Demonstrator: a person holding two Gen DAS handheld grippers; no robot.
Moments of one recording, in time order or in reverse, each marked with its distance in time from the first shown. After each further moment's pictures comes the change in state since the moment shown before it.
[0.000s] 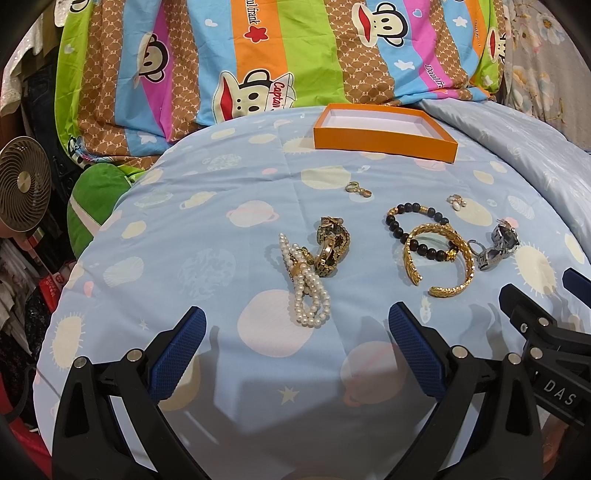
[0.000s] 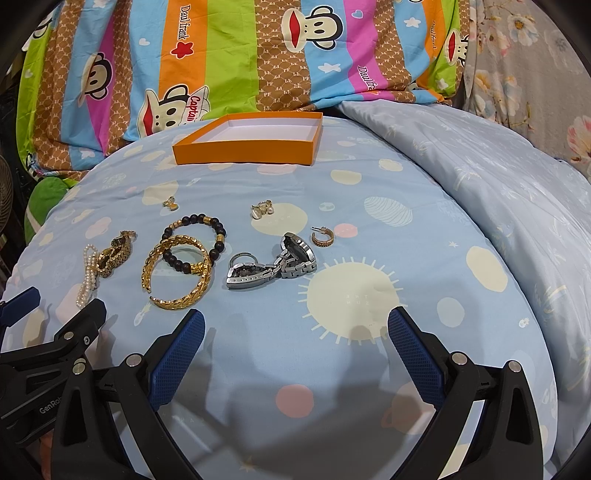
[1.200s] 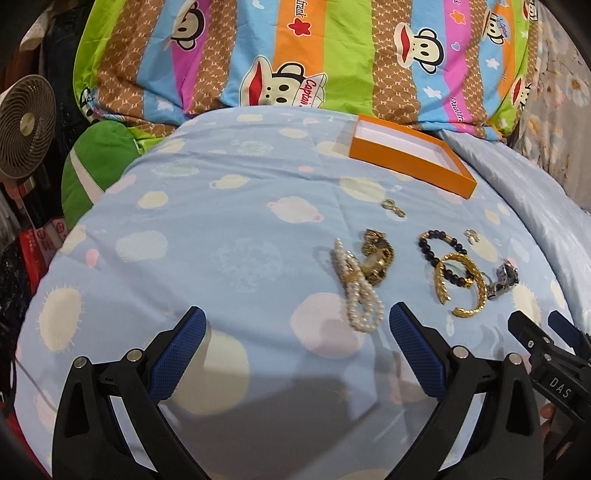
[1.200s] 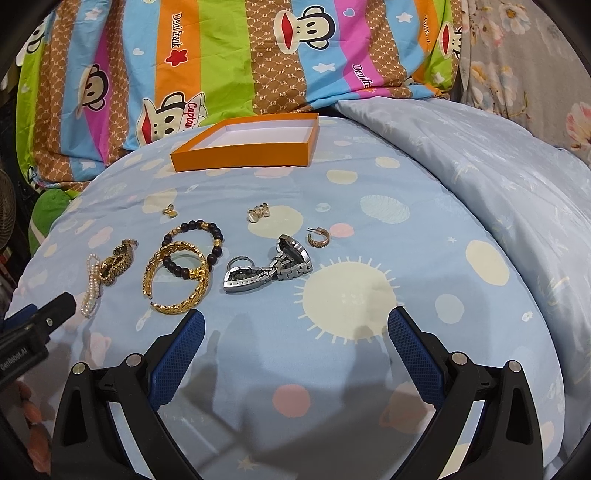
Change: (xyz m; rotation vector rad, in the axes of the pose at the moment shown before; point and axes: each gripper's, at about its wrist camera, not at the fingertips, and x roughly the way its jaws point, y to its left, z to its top) left arm 0.002 0.052 0.000 -0.170 0.006 -0.086; right arm 0.000 -0.006 0.005 0.030 -0.001 0.024
